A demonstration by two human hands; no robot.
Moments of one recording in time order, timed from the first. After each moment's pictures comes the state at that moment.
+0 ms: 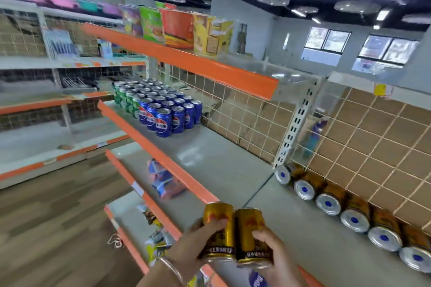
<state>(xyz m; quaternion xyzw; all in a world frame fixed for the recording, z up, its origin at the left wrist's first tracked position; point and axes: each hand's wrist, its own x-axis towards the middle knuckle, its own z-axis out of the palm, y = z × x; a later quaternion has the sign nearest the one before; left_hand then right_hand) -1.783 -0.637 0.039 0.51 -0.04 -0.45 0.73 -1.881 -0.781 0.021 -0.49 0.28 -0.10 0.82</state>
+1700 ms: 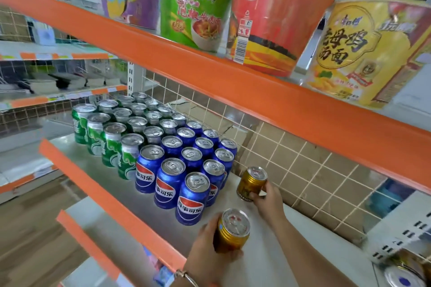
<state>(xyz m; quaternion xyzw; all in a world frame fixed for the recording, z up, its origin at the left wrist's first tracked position) -1.360 -0.730 -0.048 0.70 -0.34 -0.31 0.55 -1.415 -0.935 -0.022 -0.80 0.44 -0.25 0.31</state>
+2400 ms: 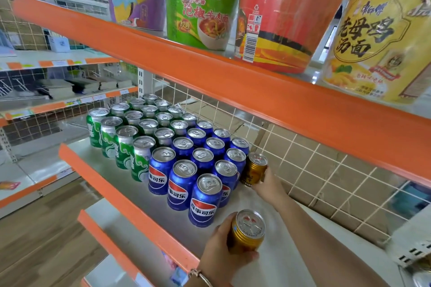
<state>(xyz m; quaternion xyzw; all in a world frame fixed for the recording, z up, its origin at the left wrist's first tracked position) -1.356 -0.733 -0.046 0.70 -0.34 -0.34 0.52 -1.374 -0.934 0.007 -0.83 0.41 -0.18 0.35</state>
